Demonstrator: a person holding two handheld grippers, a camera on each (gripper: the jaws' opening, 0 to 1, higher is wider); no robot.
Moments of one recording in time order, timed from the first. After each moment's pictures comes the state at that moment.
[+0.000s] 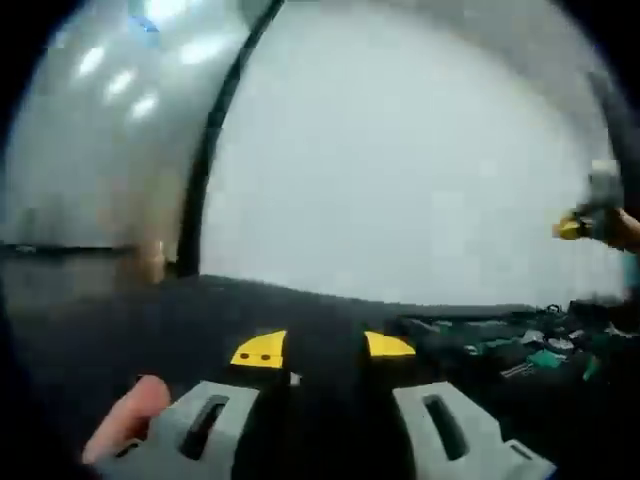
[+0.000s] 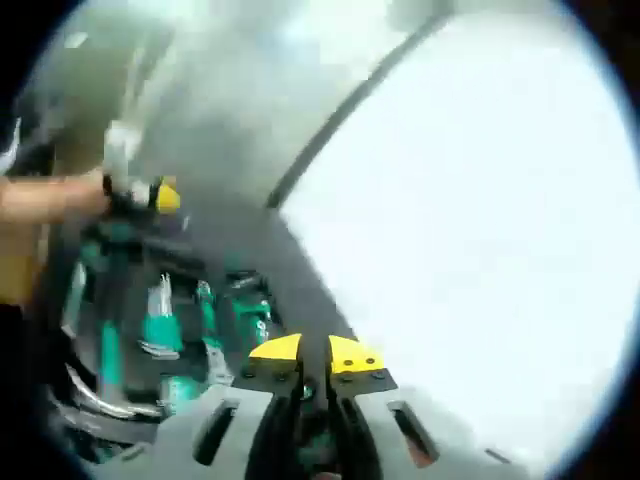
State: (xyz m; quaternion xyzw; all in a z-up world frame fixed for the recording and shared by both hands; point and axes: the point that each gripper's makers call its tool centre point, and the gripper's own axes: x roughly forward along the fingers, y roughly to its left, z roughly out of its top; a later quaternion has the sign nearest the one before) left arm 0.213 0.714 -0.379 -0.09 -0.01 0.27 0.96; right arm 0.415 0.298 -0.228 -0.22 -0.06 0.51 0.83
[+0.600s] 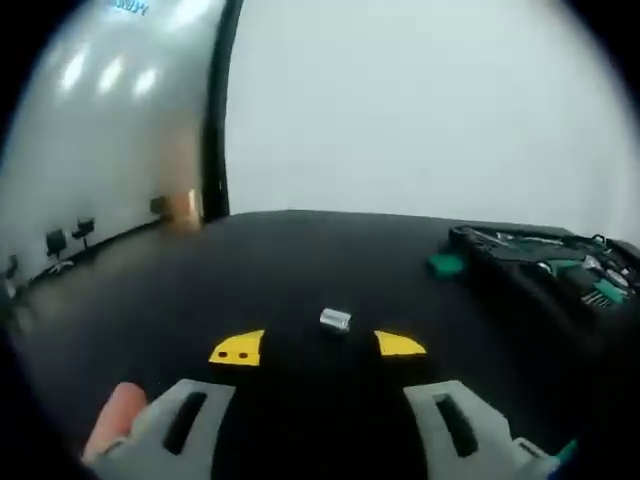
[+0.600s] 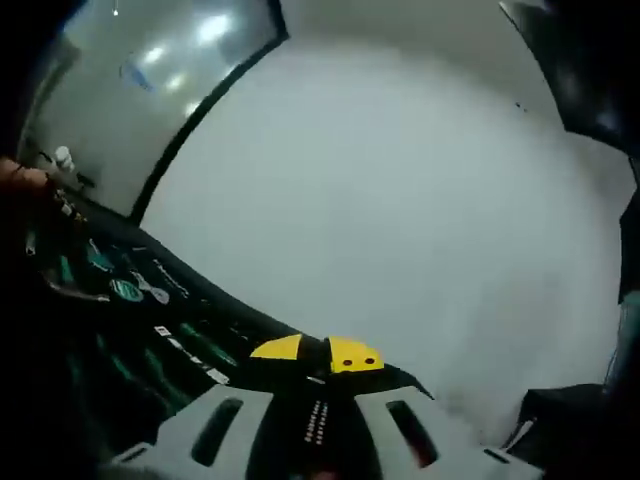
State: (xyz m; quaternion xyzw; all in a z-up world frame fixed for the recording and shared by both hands) left arm 0.244 0.720 -0.433 -0.04 0.15 0.27 0.95; right arm 0.423 0.126 -0.300 -0.14 -0.16 0.27 0.94
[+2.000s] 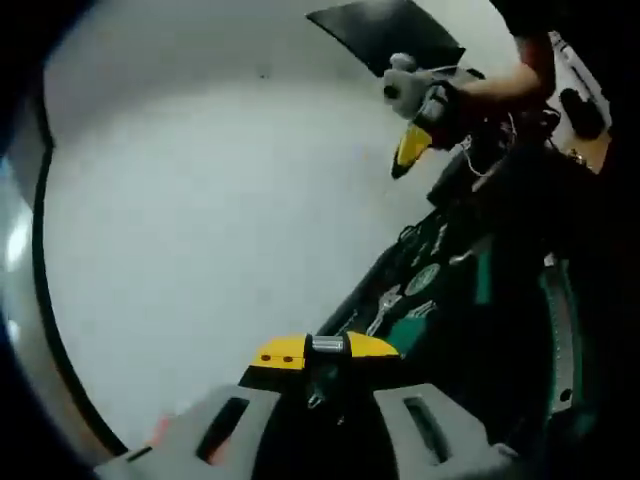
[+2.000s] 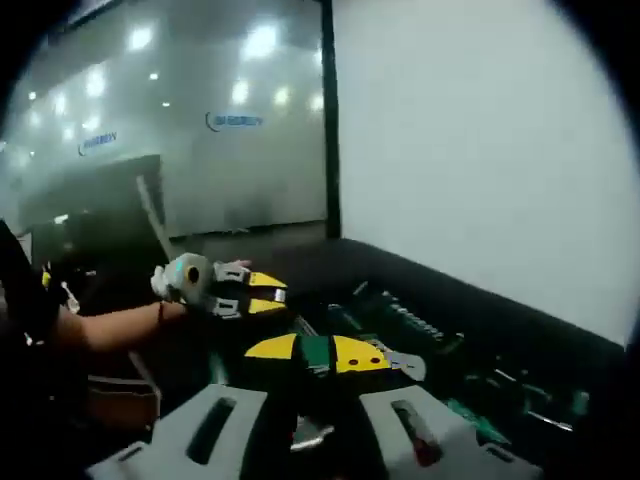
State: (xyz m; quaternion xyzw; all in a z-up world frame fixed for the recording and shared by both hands) left arm 0.280 0.468 -0.339 0.39 -0.12 -0.12 0.91; right arm 0.308 0.366 -0.295 -0.06 0.13 0.69 0.71
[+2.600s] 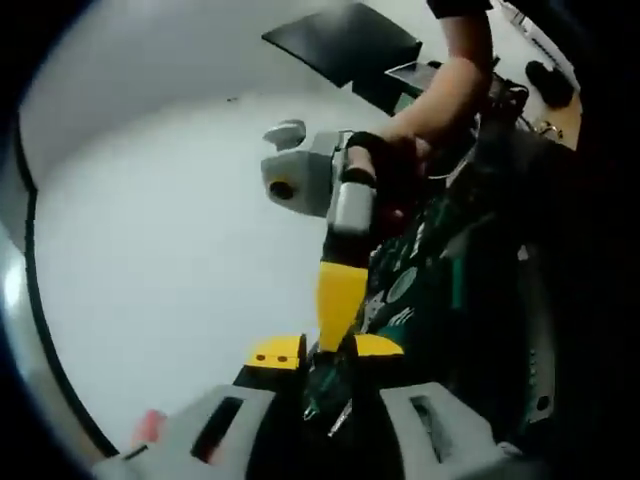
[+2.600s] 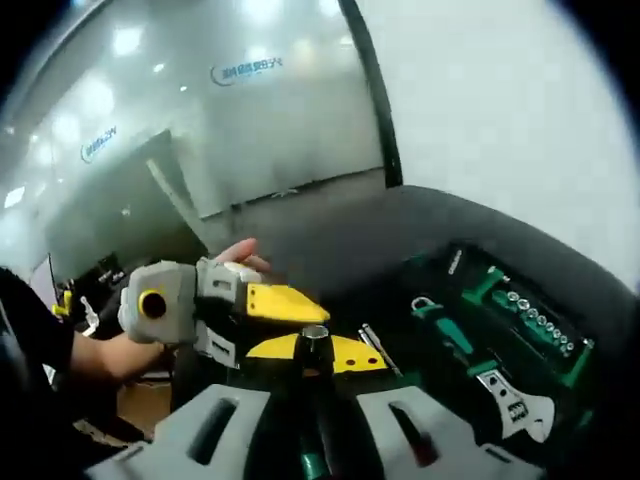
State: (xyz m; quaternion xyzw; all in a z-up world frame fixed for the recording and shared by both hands) left arm 0.275 0.459 -0.344 0.36 -0.11 -0.14 0.91; right arm 0.270 0.457 -0.345 -0.09 0.18 0.74 0.64
